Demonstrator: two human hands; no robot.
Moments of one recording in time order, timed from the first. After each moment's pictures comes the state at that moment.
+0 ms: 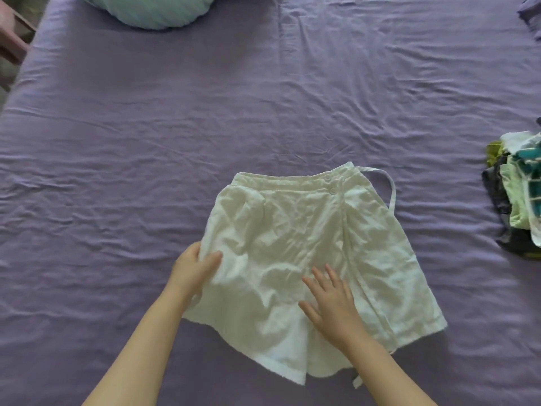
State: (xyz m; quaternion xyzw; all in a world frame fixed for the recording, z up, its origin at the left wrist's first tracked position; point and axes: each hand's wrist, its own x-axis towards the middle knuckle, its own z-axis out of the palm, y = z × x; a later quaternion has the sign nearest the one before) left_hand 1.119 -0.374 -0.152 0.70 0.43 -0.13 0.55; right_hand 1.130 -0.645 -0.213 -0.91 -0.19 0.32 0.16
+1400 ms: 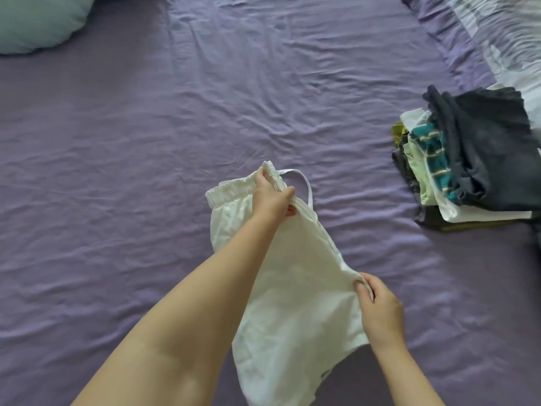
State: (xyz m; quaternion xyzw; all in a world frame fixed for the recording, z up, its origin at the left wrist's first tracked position) left_hand 1.345 -0.623 -0.216 0.70 0.27 -0.14 0.65; right_hand 1.172 -0.813 -0.219 -0.88 0.27 0.08 0.37
